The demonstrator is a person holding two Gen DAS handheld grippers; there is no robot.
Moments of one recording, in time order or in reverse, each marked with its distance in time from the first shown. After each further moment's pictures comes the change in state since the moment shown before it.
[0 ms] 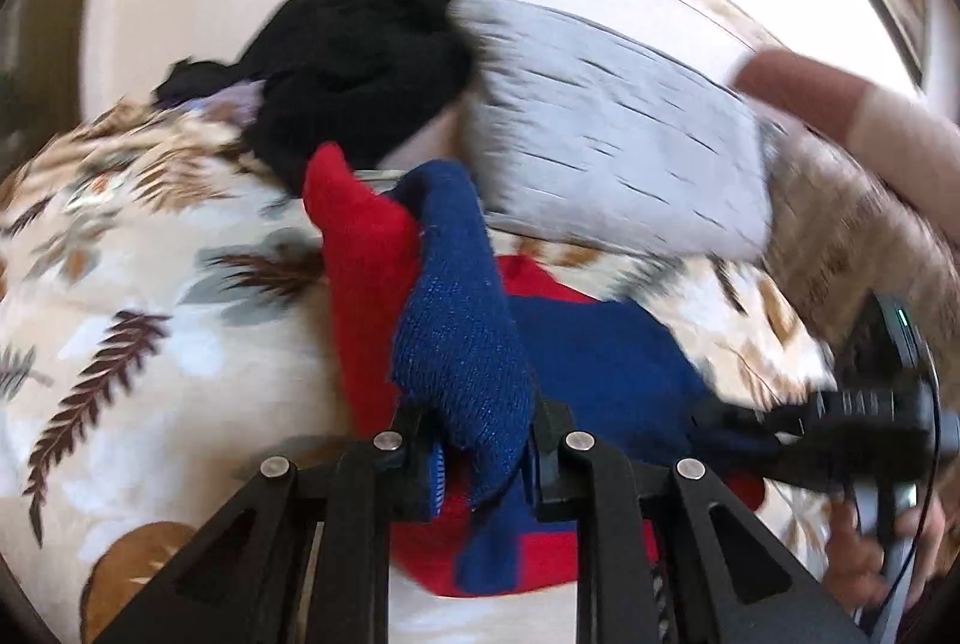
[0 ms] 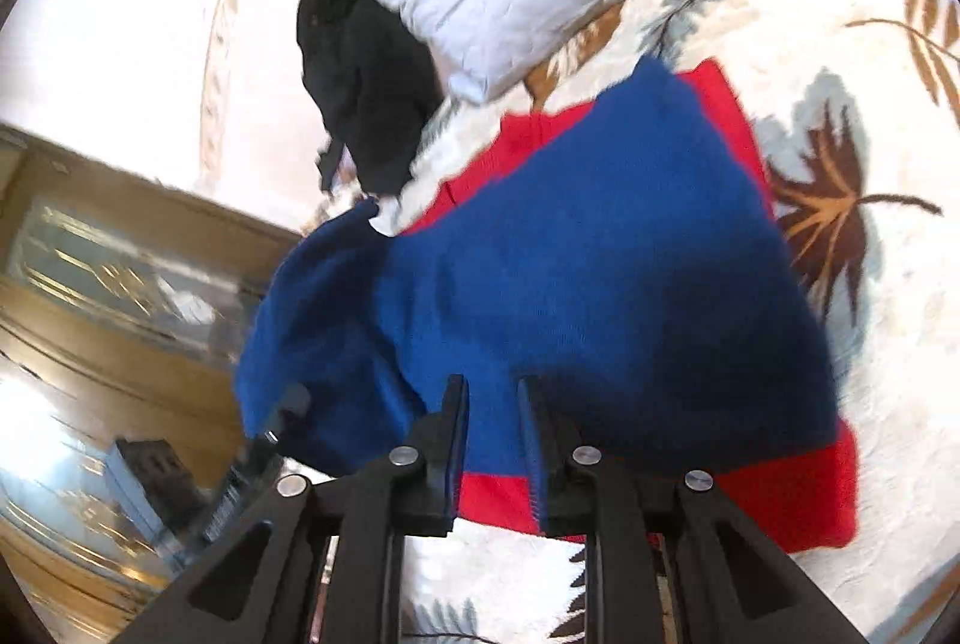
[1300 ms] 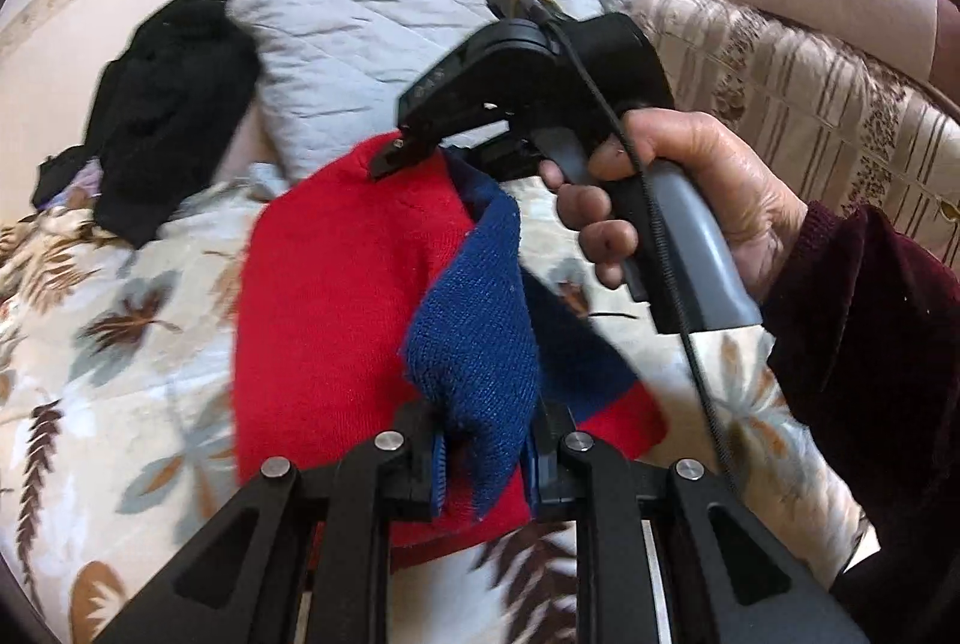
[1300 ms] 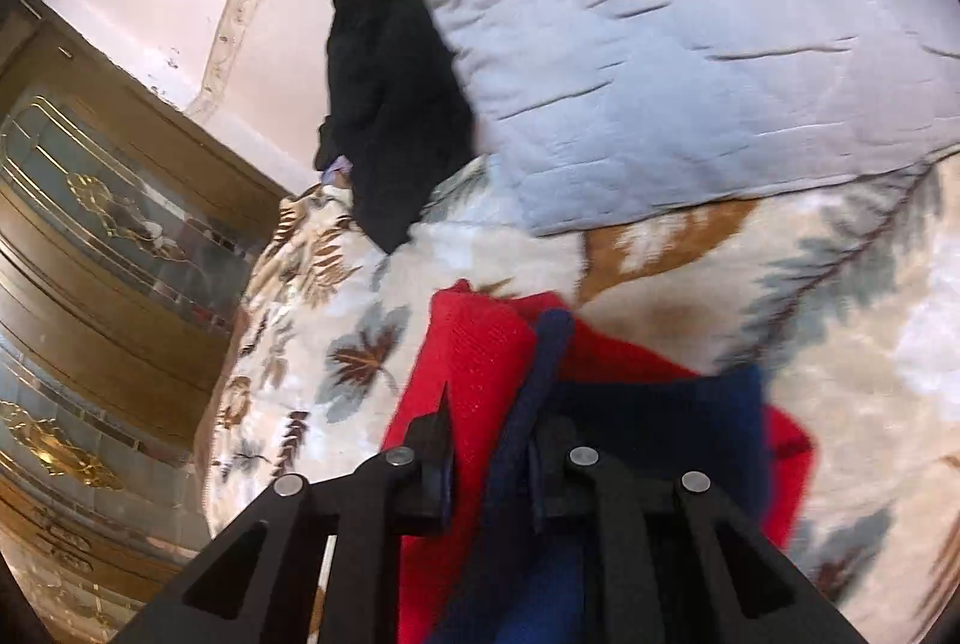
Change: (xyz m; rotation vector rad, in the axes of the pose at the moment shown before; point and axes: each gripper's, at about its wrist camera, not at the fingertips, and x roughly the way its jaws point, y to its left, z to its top) left arm 0.033 -0.121 -0.027 0.331 0.129 -0.125; right arm 0.047 0.043 0.136 -0.323 0.067 -0.140
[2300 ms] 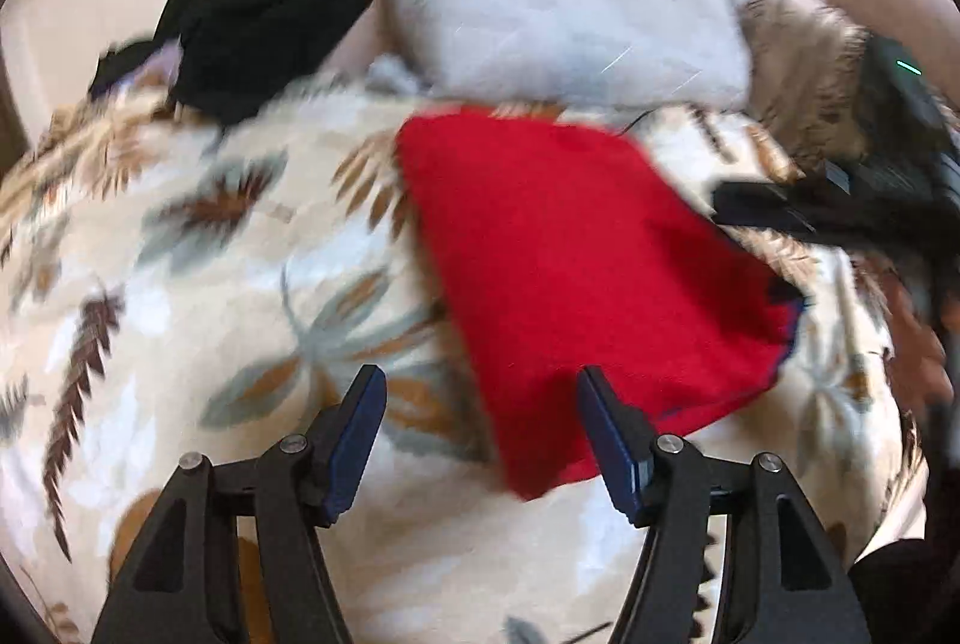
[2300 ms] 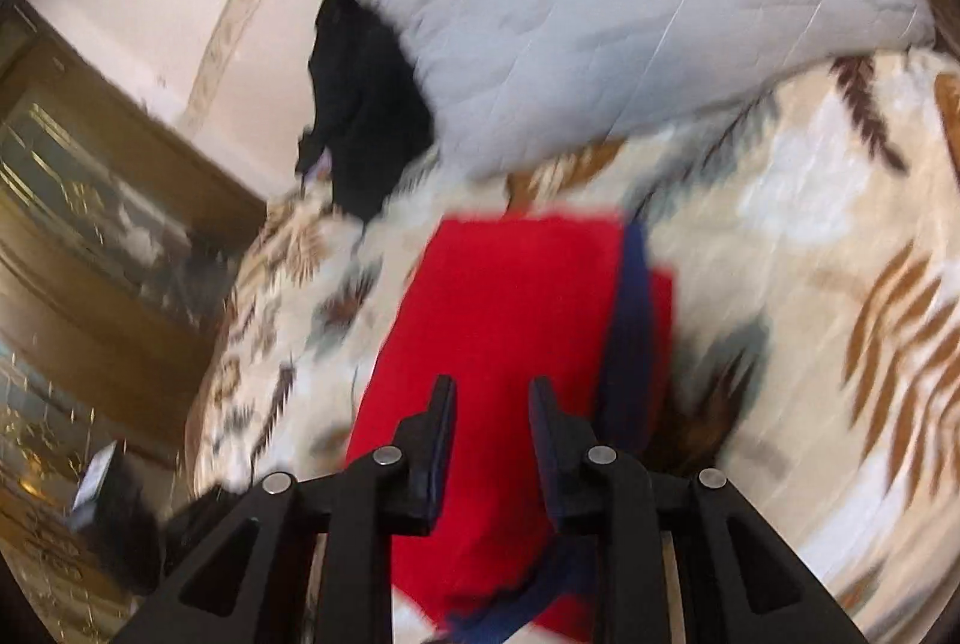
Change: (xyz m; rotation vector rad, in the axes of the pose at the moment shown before) left arm -0.008 0.101 -0.026 -0.208 0.196 0.109; right arm -0.075 -0.004 -0.086 0.048 -0.001 -0.059
